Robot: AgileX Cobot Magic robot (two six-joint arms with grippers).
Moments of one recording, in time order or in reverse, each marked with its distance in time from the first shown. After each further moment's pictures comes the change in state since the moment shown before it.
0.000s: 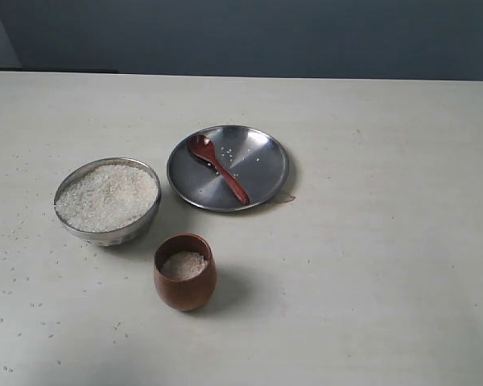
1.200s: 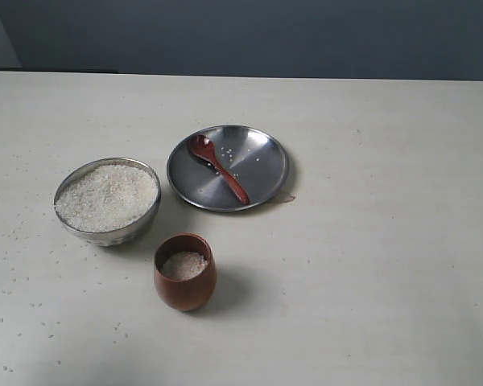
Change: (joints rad) left arm 0.000 0.000 0.000 0.000 0.000 0.000; right arm 0.000 0.000 0.000 0.025 0.084 -0.134
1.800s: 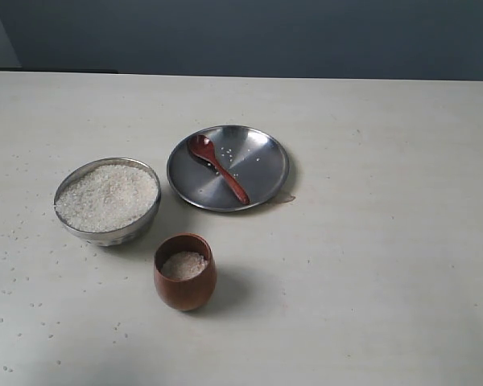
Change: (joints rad) left arm 0.000 0.000 0.000 0.000 0.000 0.000; right arm 0.000 0.000 0.000 -0.036 0.000 0.113
